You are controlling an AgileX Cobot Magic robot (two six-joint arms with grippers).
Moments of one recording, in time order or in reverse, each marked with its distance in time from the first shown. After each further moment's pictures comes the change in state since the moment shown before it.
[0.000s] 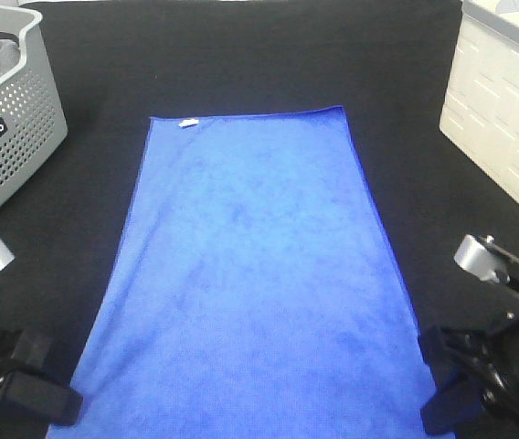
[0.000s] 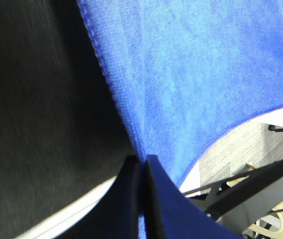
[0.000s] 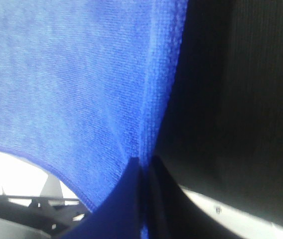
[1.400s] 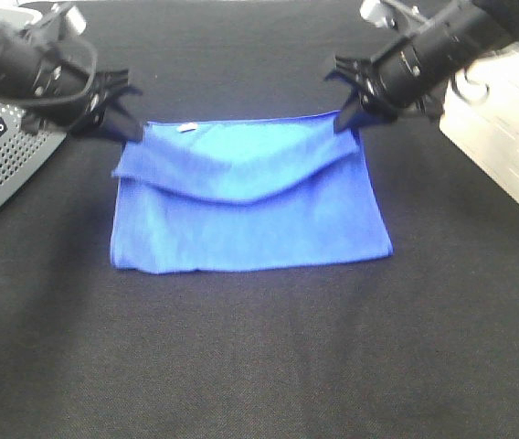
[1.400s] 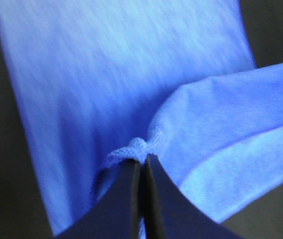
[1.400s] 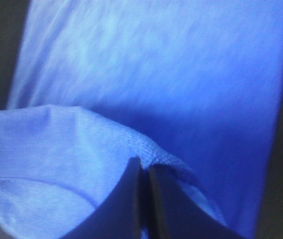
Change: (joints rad) left arm 0.000 0.491 -0.995 0.345 -0.152 -0.348; right arm -0.002 0.646 -1.237 -0.293 0.066 0.205
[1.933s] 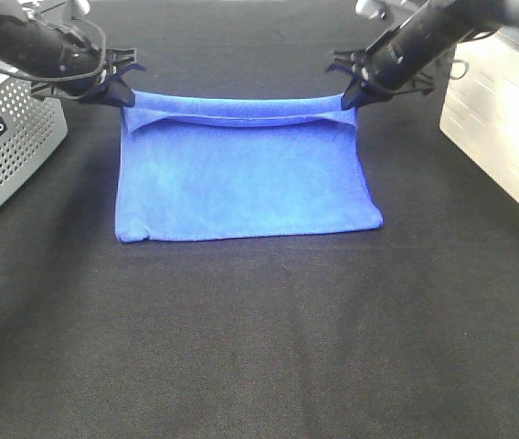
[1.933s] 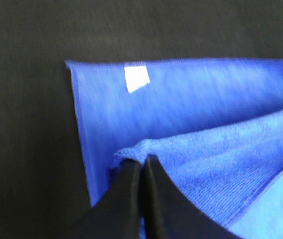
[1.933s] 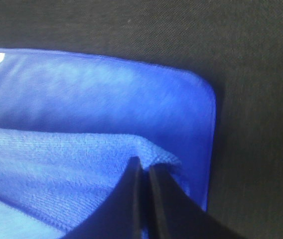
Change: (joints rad) left arm 0.053 0.285 -0.393 0.134 -0.048 -0.103; right arm -0.046 0.344 -0.498 -0.159 0.053 0.078
